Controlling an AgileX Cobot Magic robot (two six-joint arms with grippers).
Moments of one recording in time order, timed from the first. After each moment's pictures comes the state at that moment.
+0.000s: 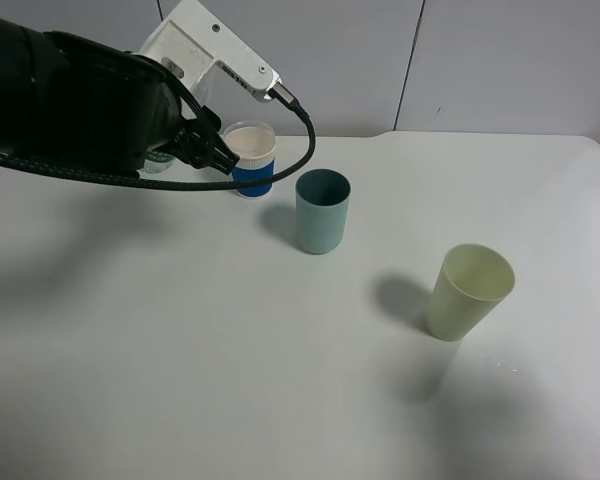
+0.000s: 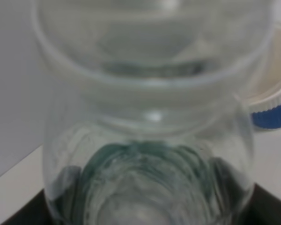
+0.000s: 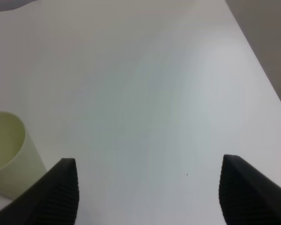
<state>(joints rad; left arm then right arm) -0.84 1.65 -0.97 -1.75 -0.95 1.92 -0.02 0.00 -0.50 -0.11 1.07 0.08</state>
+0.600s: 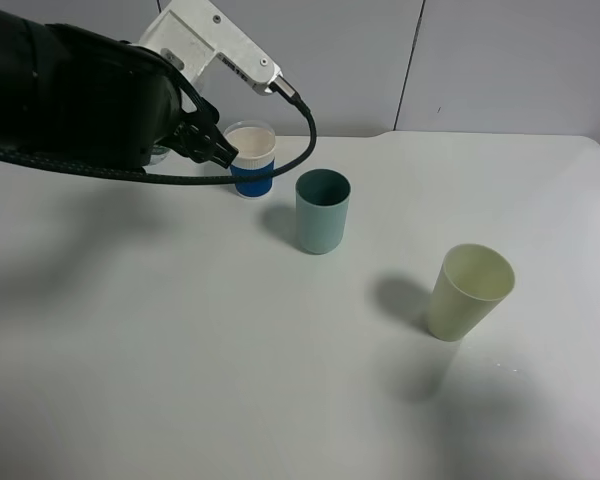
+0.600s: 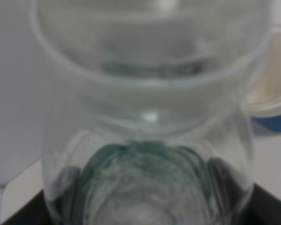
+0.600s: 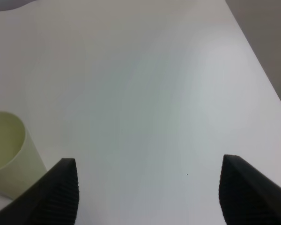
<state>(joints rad) -0.86 1.65 -0.99 -1.76 -1.01 1.94 -0.02 0.00 -0.50 -0.11 1.07 0.08</state>
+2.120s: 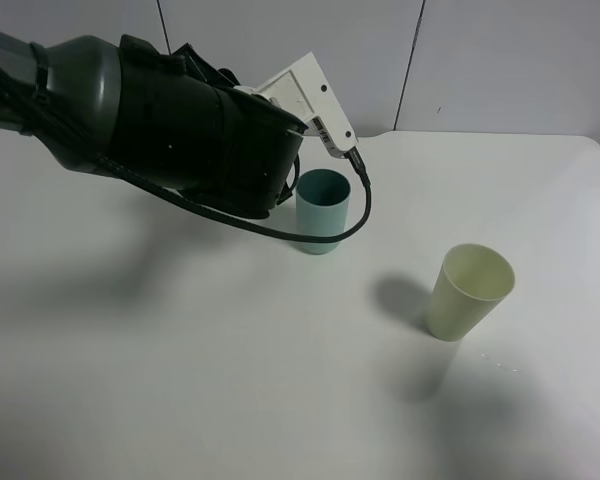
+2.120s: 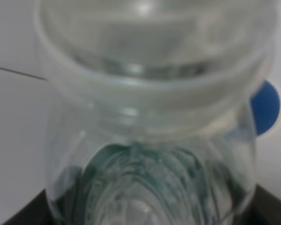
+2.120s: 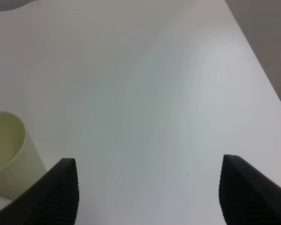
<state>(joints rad) -0.97 1.91 -1.18 -1.76 -1.11 2.16 -0.02 0.00 -0.50 -0.11 1.07 0.08</state>
